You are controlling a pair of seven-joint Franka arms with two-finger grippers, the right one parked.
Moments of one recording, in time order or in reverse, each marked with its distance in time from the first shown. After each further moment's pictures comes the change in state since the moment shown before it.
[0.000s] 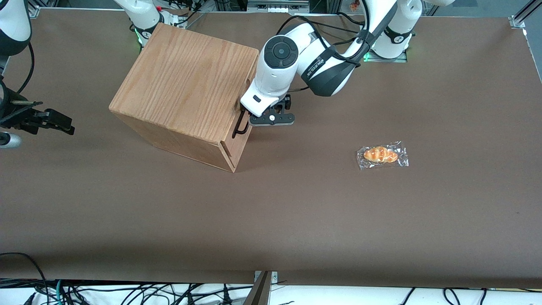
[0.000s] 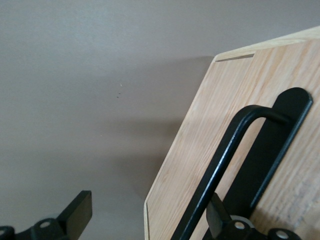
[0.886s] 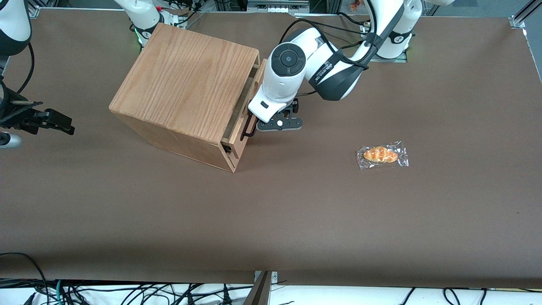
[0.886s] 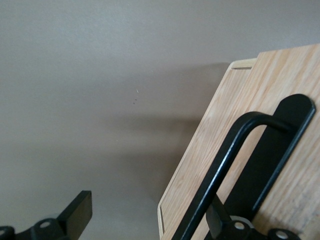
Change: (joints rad) arm 0.037 -0.006 0.000 -0.002 0.004 -0.036 0.028
